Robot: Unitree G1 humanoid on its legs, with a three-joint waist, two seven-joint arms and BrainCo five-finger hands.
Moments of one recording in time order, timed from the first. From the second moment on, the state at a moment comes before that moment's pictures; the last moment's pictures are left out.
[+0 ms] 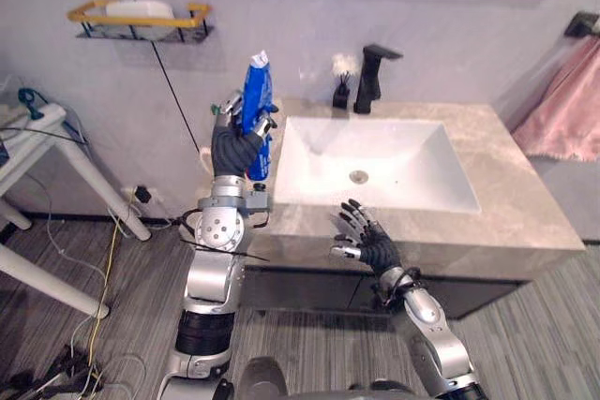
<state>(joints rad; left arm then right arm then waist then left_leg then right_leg) -0.29 0.06 -0.04 -0.27 -0.10 0.03 0.15 0.10 -0.07 0.23 -0.08 0.30 0.00 0.12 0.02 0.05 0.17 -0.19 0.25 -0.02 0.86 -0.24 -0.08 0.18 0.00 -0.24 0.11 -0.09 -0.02</state>
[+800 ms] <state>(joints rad) -0.27 0.05 0.05 -0.32 -0.10 0.01 0.21 0.11 -0.01 0.19 -0.05 0.32 -0.02 0.16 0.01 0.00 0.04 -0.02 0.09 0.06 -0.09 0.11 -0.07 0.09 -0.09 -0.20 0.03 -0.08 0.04</state>
